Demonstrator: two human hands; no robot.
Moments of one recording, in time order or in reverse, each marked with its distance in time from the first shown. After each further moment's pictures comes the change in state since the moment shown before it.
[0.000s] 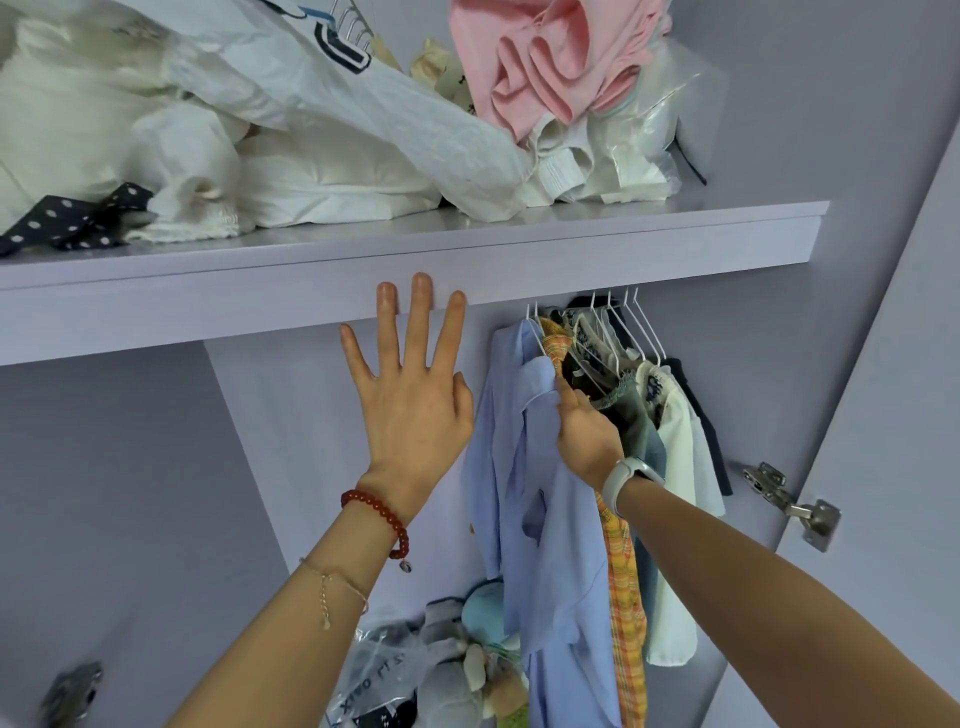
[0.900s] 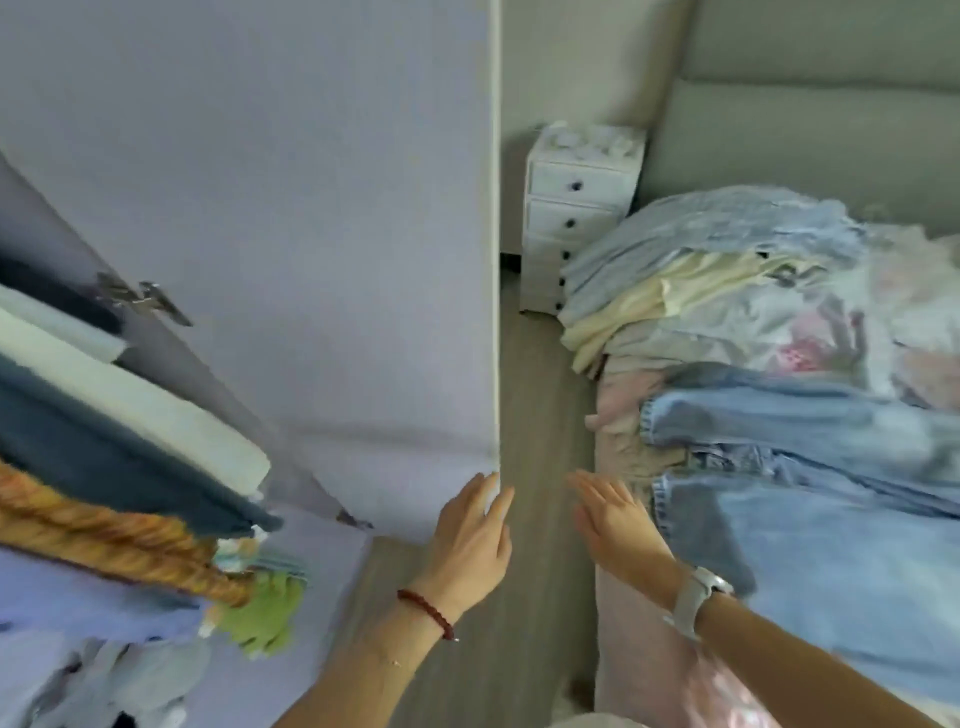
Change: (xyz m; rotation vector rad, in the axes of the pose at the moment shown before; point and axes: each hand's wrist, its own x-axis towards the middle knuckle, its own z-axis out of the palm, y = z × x) left_hand -0.361 0.429 -0.049 -0.849 -1.220 0.855; right_hand -0.597 0.279 -0.059 -0.020 -0.096 0.929
